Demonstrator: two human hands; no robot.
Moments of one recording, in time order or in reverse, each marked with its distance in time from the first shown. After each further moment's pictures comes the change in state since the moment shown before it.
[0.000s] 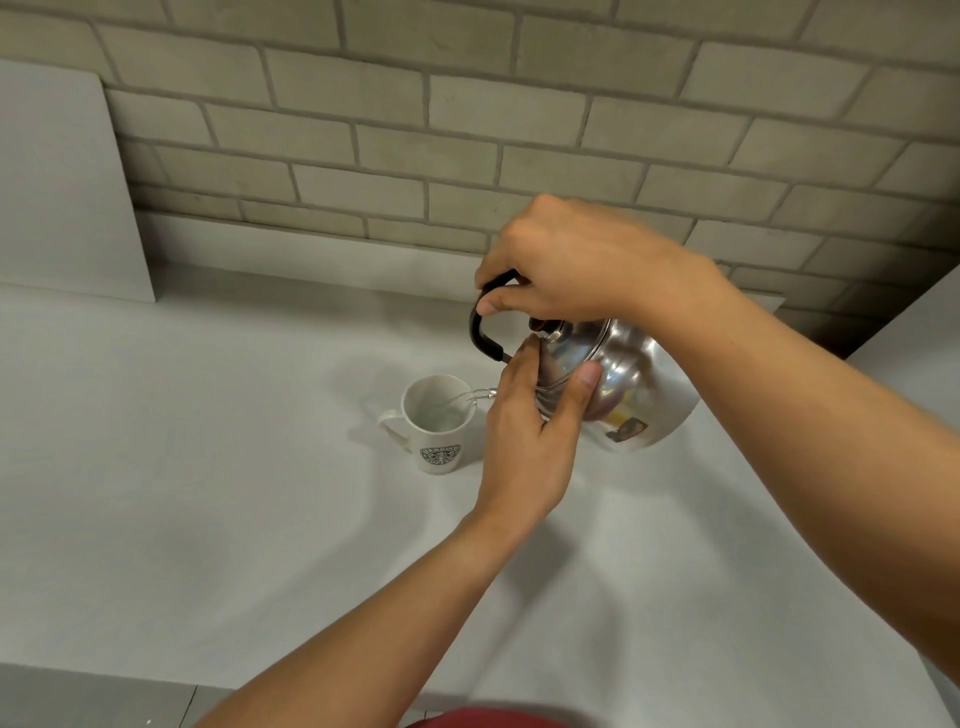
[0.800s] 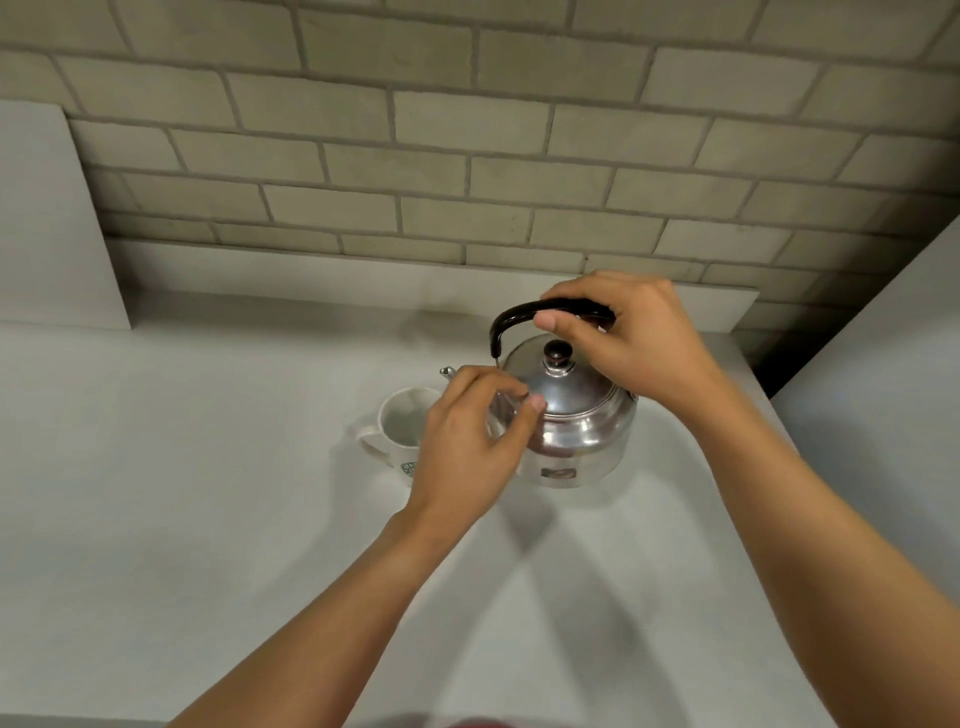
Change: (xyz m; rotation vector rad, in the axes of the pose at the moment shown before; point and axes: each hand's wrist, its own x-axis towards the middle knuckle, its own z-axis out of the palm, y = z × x) left_hand 0.010 -0.017 -0.036 0.388 0.024 0.328; right_hand -0.077 0.047 0.086 0.528 0.570 0.298
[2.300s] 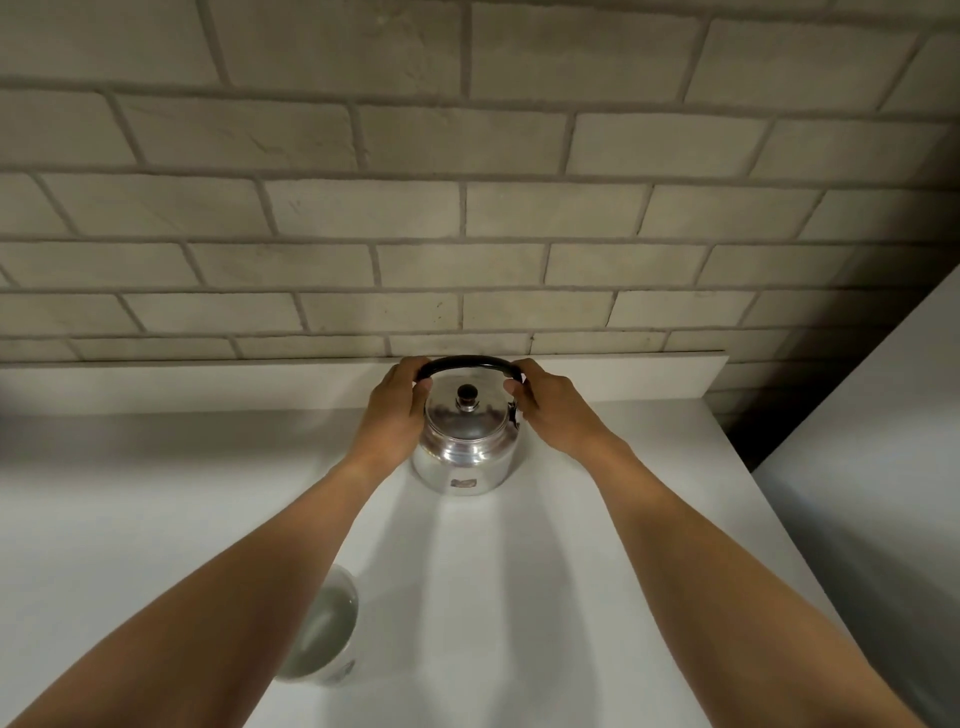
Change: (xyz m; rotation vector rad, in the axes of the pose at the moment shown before) left_hand 0.235 -0.128 0.103 0.100 -0.249 -0.132; right_hand 0.094 0.222 0.105 0.165 -0.194 0.500
